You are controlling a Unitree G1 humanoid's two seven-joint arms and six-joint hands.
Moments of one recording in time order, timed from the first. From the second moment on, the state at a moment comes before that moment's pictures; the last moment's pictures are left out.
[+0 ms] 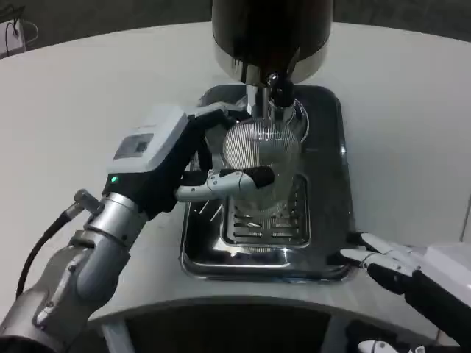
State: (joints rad) left arm -0.80 0.46 -0.20 0.62 0.59 -0.50 0.23; right arm 0.19 -0.59 -0.23 -1.03 -0.48 0.23 0.72
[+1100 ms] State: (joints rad) left arm -0.52 0.54 0.06 -0.01 -0.08 -0.29 -0.29; right arm 0.16 -0.59 -0.18 -1.03 -0.50 0.25 0.71
